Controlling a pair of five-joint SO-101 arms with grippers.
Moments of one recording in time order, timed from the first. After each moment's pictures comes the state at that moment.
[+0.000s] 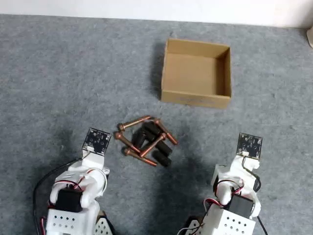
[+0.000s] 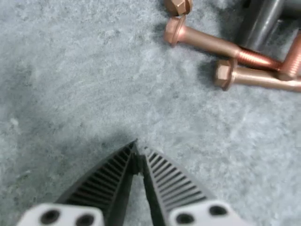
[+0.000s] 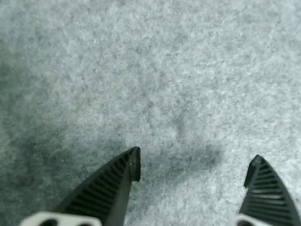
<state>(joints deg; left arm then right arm) 2.0 -104.6 96.0 77.0 -5.5 17.9 -104.6 95.6 71.3 9.2</state>
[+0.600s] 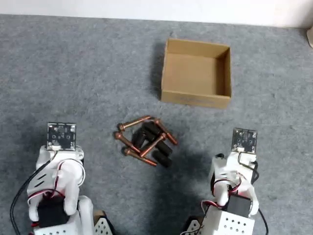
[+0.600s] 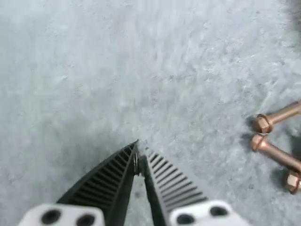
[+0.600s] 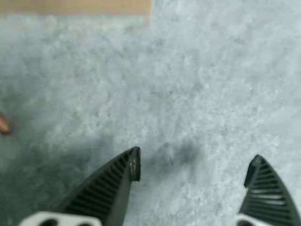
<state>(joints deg) -16.3 -104.6 77.8 70.2 -10.5 12.3 -104.6 92.7 63.6 9.2</state>
